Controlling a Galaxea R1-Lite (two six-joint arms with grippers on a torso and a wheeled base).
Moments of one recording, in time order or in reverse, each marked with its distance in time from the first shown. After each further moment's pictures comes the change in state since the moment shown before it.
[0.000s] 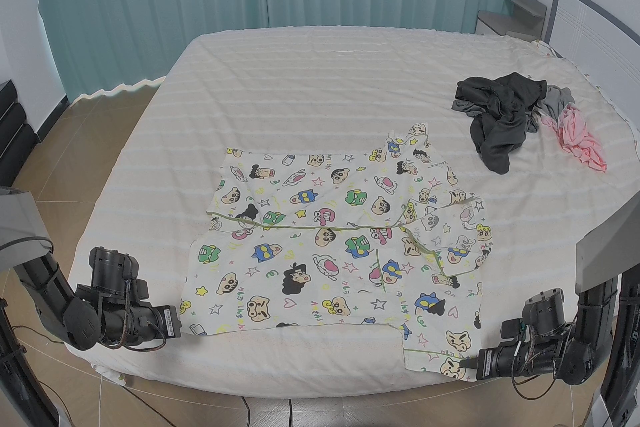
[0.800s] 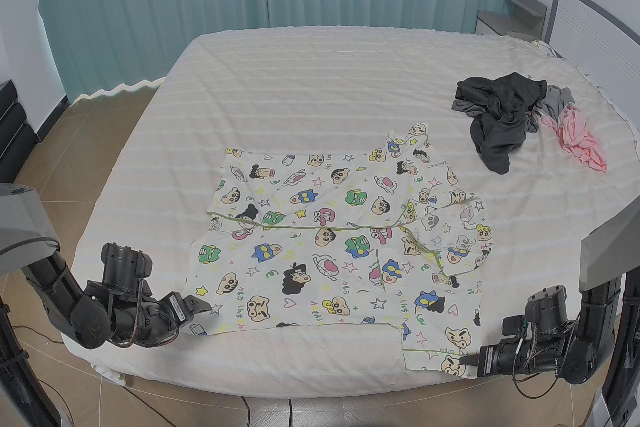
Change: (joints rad) left arm -0.067 0.000 -0.043 0.027 0.008 -0.435; right arm -0.001 -0.029 0.000 -0.005 0.016 0.002
